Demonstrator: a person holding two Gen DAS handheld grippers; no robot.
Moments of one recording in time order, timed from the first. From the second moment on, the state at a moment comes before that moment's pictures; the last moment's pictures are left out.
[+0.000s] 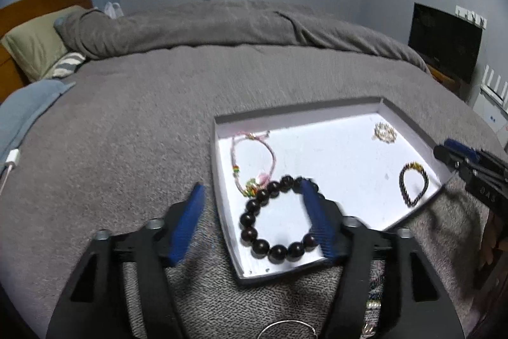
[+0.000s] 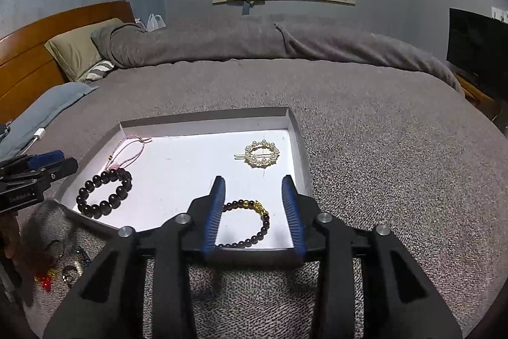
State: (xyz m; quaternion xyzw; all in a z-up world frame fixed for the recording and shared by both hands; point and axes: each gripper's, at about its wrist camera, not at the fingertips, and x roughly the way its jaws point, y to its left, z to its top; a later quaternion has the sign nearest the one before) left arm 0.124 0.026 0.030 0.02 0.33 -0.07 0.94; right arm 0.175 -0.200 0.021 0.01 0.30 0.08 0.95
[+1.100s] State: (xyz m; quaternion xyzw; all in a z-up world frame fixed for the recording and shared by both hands) left arm 0.072 0.048 0.033 0.01 0.30 -0.03 0.95; right arm 0.117 -0.199 0.025 0.02 0.25 0.07 0.97
